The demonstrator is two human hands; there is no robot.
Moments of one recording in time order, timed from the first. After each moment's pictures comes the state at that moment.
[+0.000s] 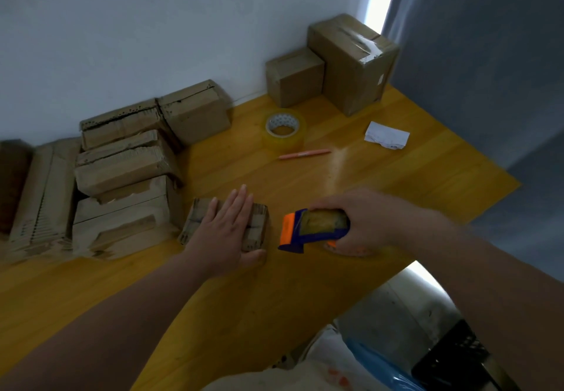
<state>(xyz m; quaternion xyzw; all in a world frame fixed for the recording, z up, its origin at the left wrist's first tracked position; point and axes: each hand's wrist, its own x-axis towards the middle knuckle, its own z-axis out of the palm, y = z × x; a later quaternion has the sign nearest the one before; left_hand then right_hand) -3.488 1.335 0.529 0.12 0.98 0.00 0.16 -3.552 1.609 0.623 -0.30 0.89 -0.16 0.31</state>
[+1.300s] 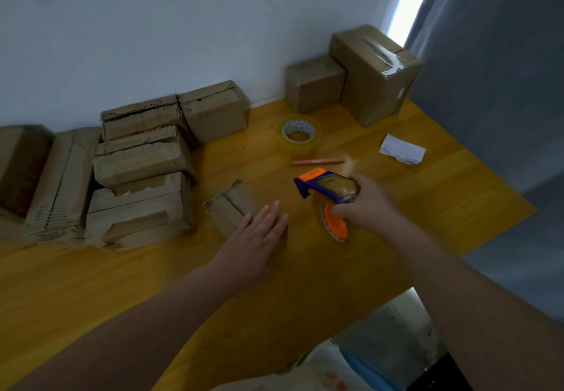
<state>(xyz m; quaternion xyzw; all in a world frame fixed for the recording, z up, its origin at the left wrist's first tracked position) -3.472 1.366 0.554 0.13 0.97 0.06 0.19 -3.579 1.580 0.592 0.01 0.92 -0.33 0.21</state>
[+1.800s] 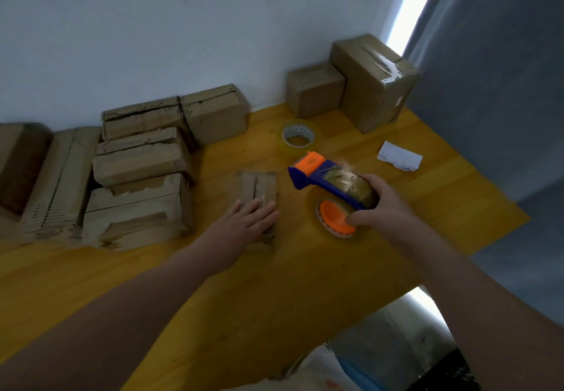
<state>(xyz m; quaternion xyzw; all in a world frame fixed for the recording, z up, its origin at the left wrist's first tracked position) -3.497 1.330 0.539 0.19 0.97 -0.01 0.14 -3.566 1.603 0.608 0.01 0.80 -0.55 0.23</state>
